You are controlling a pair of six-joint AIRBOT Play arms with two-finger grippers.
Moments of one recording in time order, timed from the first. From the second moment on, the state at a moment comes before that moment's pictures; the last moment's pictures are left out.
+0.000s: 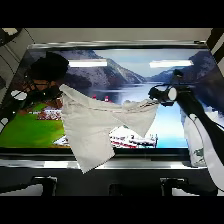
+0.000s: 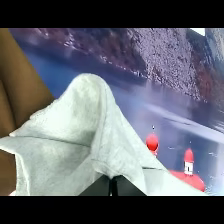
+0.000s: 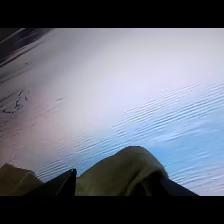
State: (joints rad) left arm 0.11 -1.42 1.11 0.79 -0.63 -1.27; right arm 0.05 -1.44 1.22 -1.53 0.76 2.06
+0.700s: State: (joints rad) left arm 0.10 -1.41 1.11 0.79 -0.79 -1.27; right arm -0.19 -1.34 0.84 -1.01 1.11 1.66
